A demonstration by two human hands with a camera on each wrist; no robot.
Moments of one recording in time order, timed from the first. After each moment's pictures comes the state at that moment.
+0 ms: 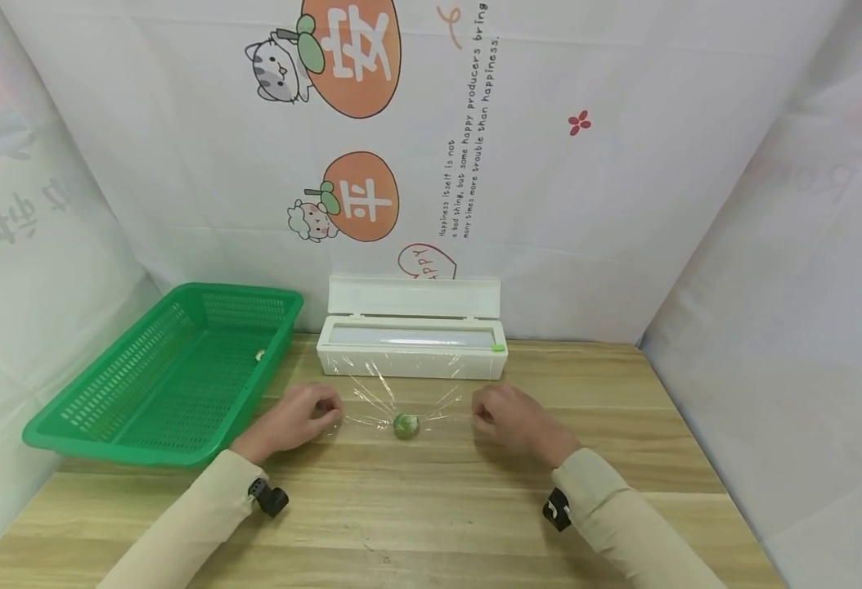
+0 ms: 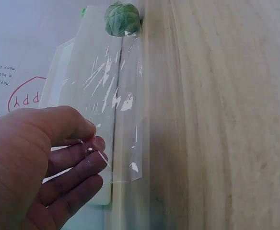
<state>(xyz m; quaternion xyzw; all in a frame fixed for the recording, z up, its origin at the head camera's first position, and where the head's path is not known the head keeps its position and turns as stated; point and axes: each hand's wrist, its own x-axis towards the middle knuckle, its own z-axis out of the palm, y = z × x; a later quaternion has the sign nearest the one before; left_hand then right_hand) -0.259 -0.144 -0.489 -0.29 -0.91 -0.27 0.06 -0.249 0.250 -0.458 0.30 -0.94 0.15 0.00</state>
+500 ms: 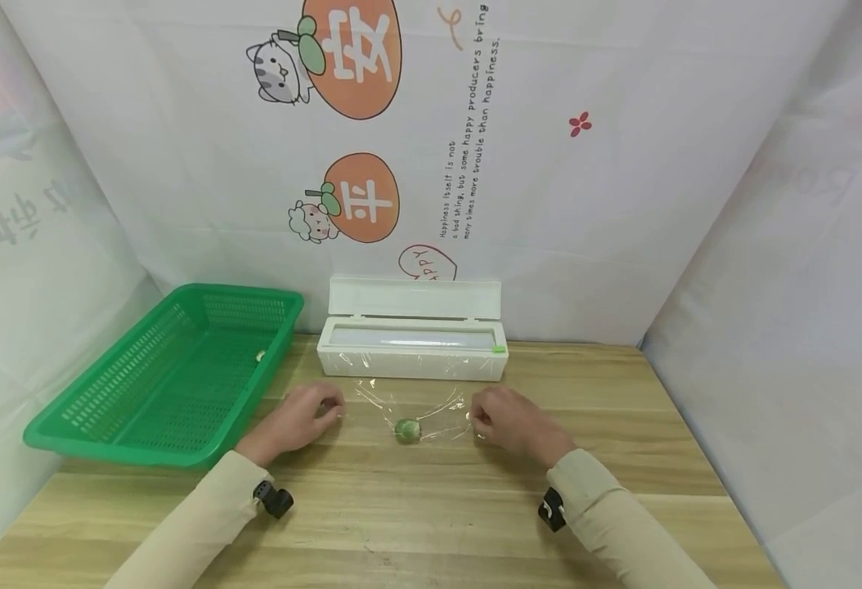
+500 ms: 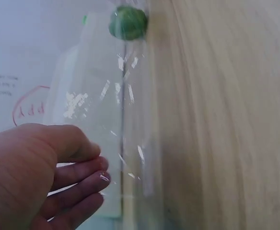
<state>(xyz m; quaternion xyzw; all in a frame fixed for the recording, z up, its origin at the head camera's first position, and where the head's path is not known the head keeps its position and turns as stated) -0.257 -0.134 -0.485 -0.26 -0.93 -0.26 0.06 -0.257 0.251 -0.469 0.31 -0.94 0.16 0.00</state>
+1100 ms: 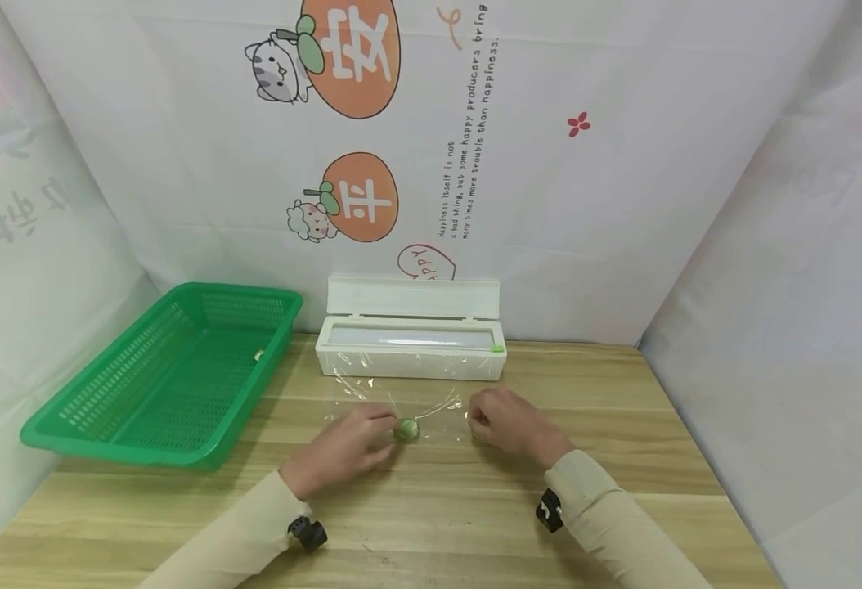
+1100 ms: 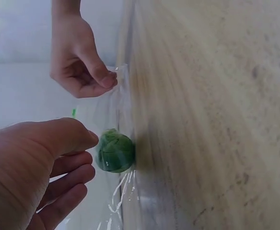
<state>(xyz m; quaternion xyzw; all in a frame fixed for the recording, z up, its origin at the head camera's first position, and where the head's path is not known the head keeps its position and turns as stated) -0.217 -0.061 -0.479 -0.41 -0.88 -0.19 0.11 -0.255 0.252 -0.468 0.33 -0.93 0.16 -0.01</state>
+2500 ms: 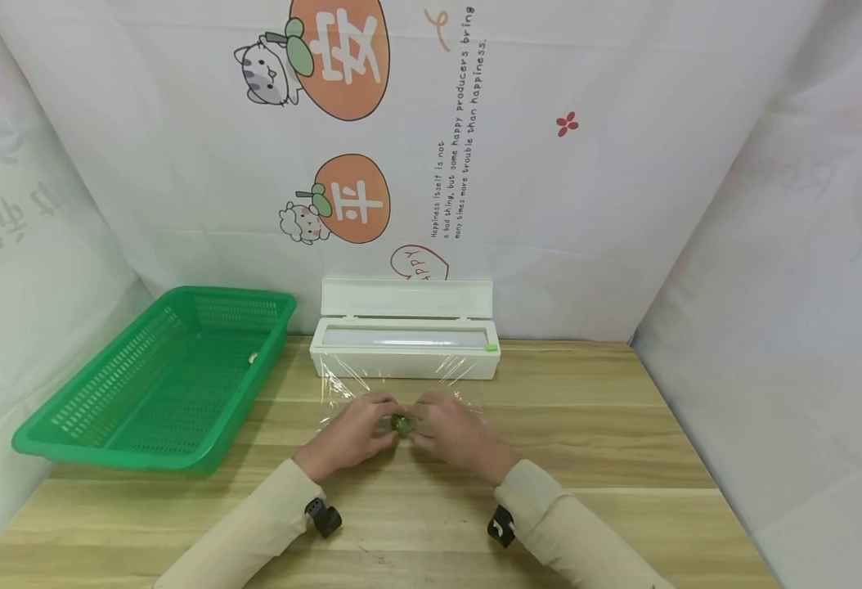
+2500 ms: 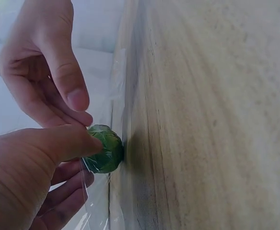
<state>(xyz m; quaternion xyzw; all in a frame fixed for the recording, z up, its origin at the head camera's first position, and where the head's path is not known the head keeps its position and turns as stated) -0.242 -0.047 -0.491 -0.37 -0.90 -0.22 0.10 -0.227 0.175 -0.462 0.39 -0.90 0.16 0.07</state>
